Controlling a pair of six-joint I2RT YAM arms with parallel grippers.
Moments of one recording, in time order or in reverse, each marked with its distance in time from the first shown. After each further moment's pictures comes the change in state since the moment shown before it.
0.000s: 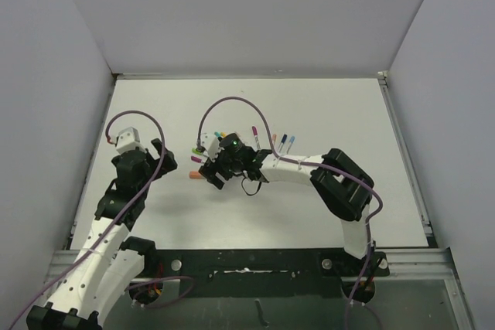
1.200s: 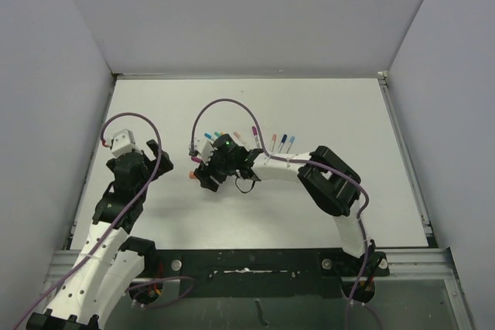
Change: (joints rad) left arm 0.010 -0.040 0.003 -0.045 -0.062 -0.005; right arm 0.009 0.100 0.088 -0.003 -0.149 0.000
